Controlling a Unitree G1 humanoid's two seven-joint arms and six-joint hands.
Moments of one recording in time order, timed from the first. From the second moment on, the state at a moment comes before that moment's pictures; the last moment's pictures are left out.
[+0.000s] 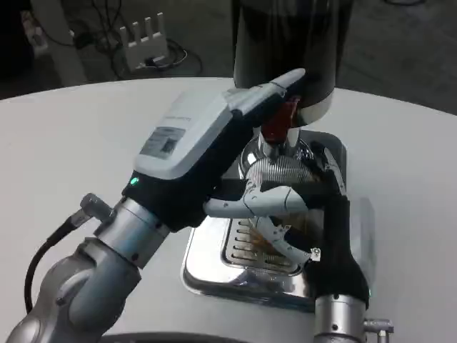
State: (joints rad) left arm -0.49 0.42 -0.14 -0.11 0.52 -0.34 -0.06; right arm -0.37 0.10 0.22 0.31 -0.46 -0.17 -0.64
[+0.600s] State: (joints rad) left arm -0.44 0.43 -0.09 -0.13 0.48 -0.35 -0.08; right arm -0.30 0.08 0.25 0.28 -0.53 -0.20 -0.75
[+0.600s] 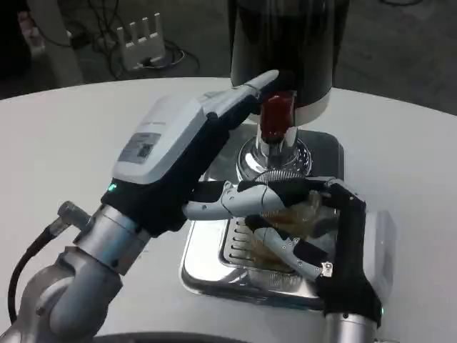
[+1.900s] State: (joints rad) left arm -0.27 0.42 0.04 -0.30 0.29 -0.28 -0.14; right arm 0.00 0.04 0.32 -0.09 -0.55 -0.18 -0.59
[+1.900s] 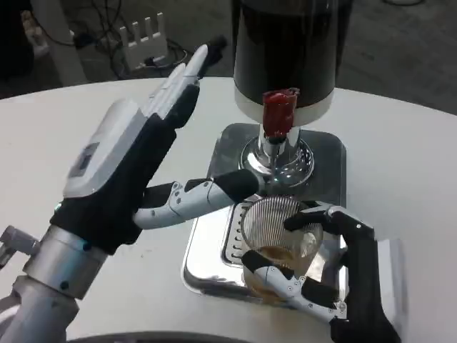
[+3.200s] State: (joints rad) left arm 0.11 0.56 0.19 -0.18 0.51 -0.64 -0.05; right arm 0.25 0.03 0.32 -0.52 -0.57 -0.13 -0.28
